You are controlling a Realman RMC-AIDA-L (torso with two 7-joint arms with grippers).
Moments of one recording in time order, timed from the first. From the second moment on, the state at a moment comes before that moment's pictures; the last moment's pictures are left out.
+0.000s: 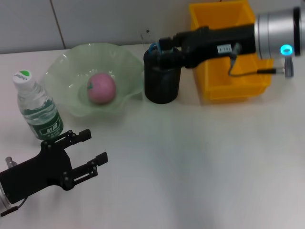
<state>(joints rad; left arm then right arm) -0.36 -2.05 0.87 0.33 1.61 1.55 -0.84 0.57 2.08 -1.10 -1.21 -1.88 -1.38 2.08</state>
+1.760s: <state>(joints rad) -0.38 -2.05 0.89 0.44 1.79 1.64 -0.95 0.42 2.08 -0.94 -0.47 -1.79 -1.59 0.95</state>
